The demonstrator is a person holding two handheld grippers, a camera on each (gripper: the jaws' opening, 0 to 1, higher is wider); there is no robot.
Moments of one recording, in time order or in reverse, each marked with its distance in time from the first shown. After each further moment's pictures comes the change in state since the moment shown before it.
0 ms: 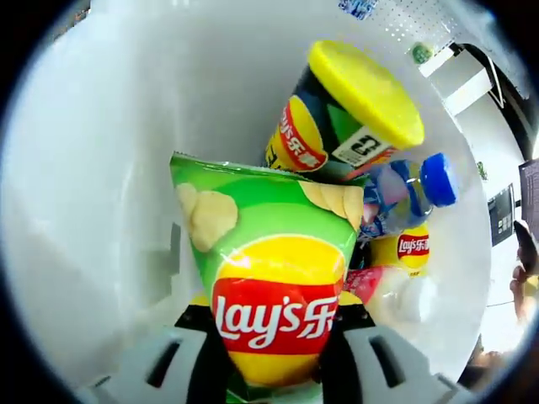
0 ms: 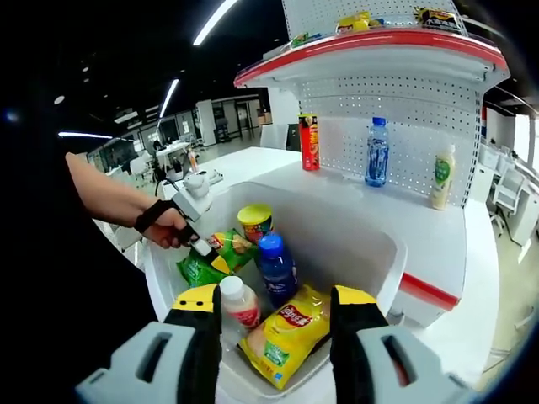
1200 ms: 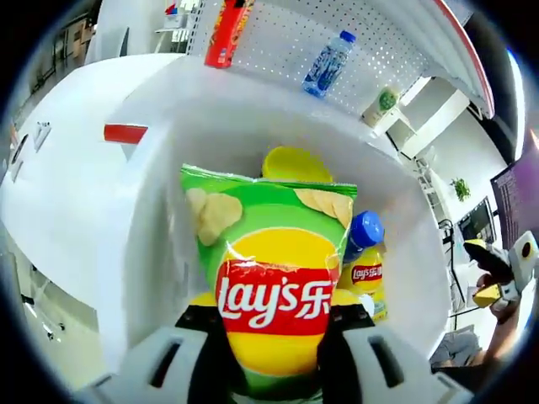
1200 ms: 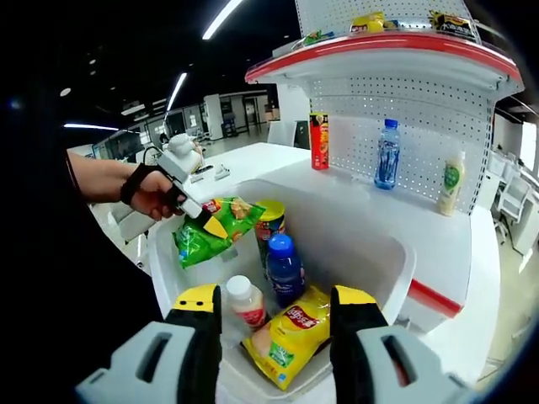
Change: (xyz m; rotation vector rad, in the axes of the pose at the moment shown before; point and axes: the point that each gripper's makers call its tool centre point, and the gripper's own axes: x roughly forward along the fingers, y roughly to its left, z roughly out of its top) left arm -0.074 -0.025 0.038 0.031 -0.208 -0.087; right arm 0.004 0.012 0.004 -0.038 0.022 0.026
